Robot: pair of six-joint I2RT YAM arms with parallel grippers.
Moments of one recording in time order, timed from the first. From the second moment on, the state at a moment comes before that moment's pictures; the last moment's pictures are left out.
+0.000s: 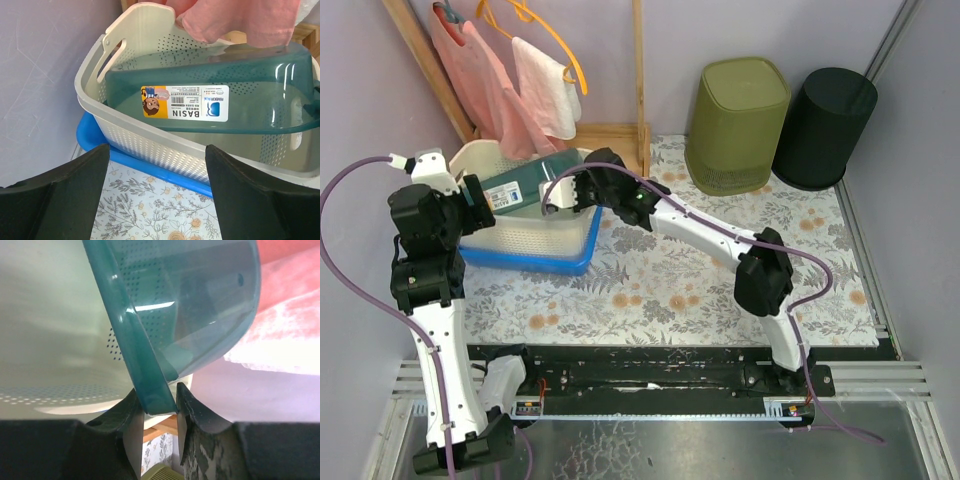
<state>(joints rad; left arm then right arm) 0.27 0.86 1.29 -0.77 0.04 -0.01 0.92 2.12 1.98 -0.28 -0.03 -1.09</state>
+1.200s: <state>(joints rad) 0.27 0.98 1.77 -0.78 -0.06 -0.05 0.78 0.92 1.21 -0.46 0.38 -1.35</state>
